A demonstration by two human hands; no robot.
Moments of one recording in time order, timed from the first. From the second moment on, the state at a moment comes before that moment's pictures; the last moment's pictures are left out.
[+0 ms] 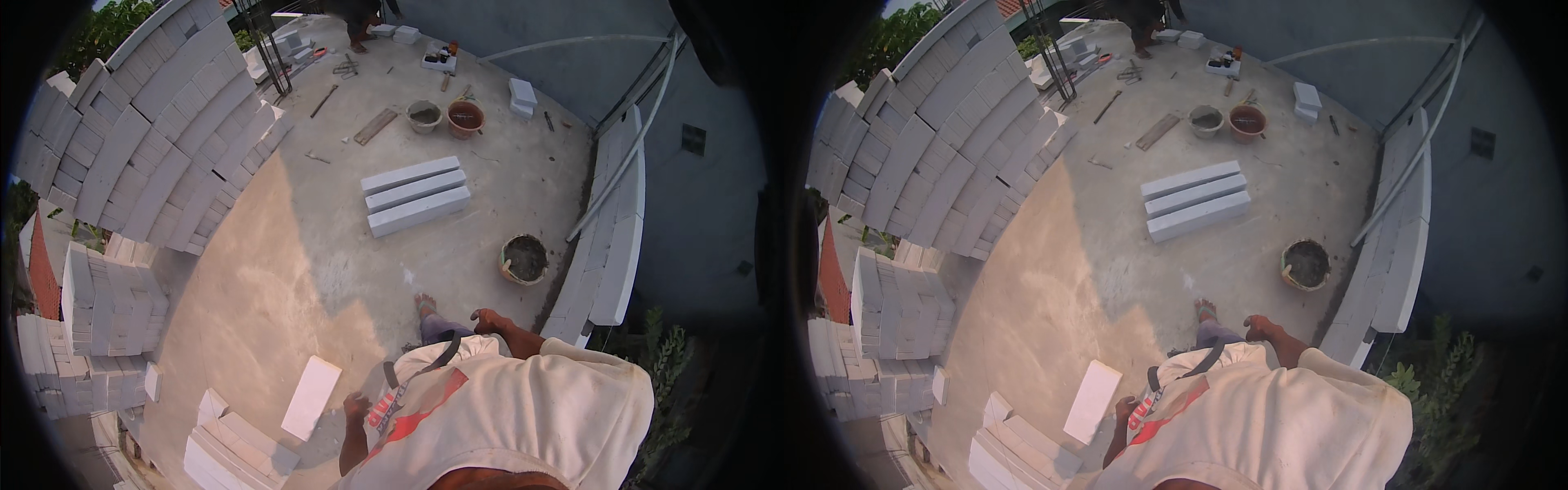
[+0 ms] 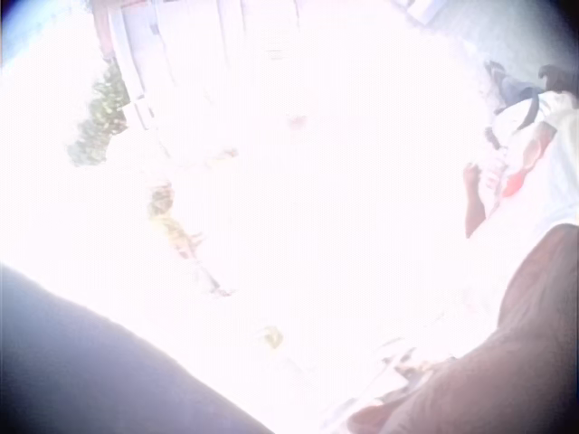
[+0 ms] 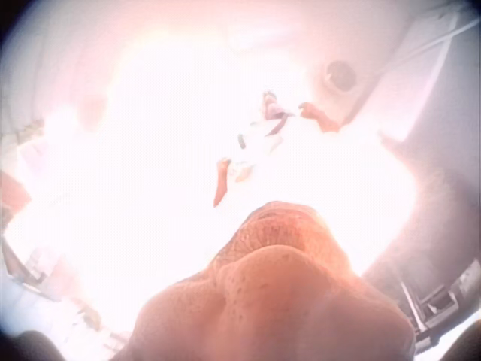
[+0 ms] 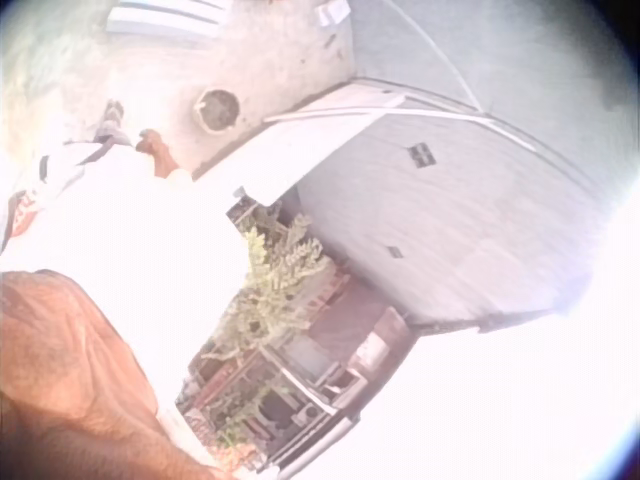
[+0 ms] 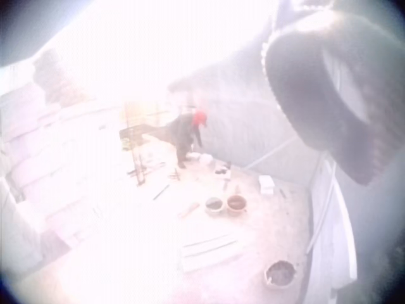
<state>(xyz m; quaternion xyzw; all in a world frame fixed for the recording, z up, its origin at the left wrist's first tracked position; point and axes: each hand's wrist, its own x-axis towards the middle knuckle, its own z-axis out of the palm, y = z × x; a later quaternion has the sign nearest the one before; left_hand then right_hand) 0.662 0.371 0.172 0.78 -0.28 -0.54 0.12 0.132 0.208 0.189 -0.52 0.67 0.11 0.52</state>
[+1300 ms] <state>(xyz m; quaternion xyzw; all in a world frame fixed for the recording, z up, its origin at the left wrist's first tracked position) 0.386 -0.269 0.075 0.27 -0.88 -0.29 -0.27 0.095 0.234 0.112 -0.15 0.85 -0.32 0.39</state>
